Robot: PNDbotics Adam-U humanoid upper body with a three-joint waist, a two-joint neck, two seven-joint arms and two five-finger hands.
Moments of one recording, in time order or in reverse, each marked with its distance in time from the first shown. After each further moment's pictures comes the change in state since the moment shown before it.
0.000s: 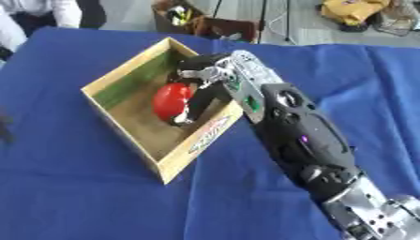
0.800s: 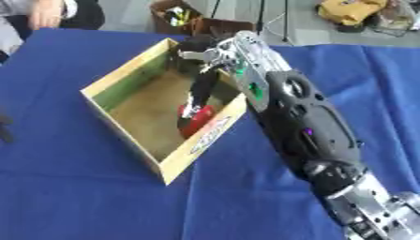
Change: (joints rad) left arm 0.001 0.000 0.000 0.000 0.000 0.003 0.002; right arm -0.006 -0.020 -0.050 -0.129 0.047 0.079 -0.038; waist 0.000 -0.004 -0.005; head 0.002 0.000
